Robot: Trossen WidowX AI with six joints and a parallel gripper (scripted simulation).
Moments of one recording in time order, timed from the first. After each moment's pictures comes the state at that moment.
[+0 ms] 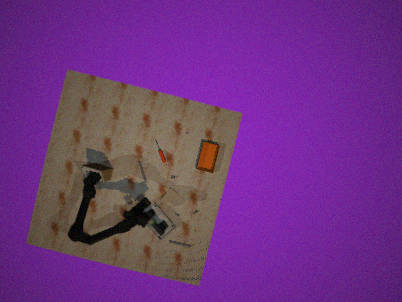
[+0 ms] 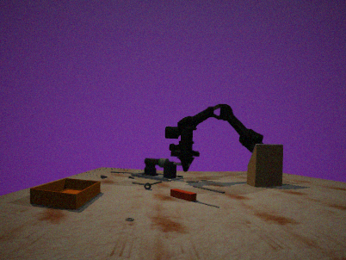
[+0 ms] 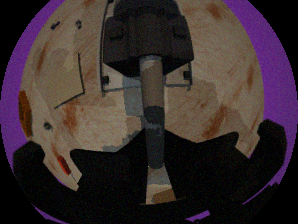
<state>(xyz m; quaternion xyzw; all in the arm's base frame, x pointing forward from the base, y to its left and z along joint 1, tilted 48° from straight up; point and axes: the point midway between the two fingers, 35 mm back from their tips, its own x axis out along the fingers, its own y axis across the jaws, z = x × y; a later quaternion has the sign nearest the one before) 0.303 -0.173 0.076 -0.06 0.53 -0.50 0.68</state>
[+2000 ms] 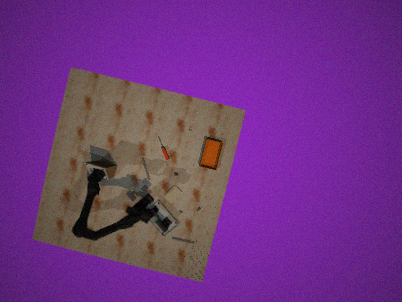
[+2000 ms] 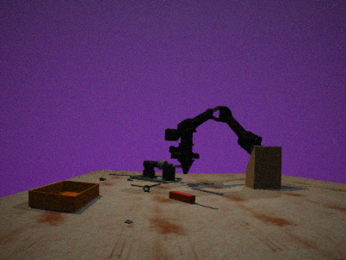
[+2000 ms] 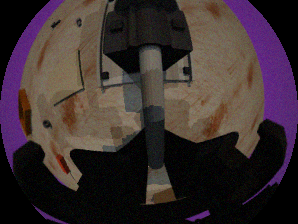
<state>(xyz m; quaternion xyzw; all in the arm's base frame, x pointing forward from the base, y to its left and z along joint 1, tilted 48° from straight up) 0.298 -0.170 0.073 -0.06 0.53 -0.50 0.68</state>
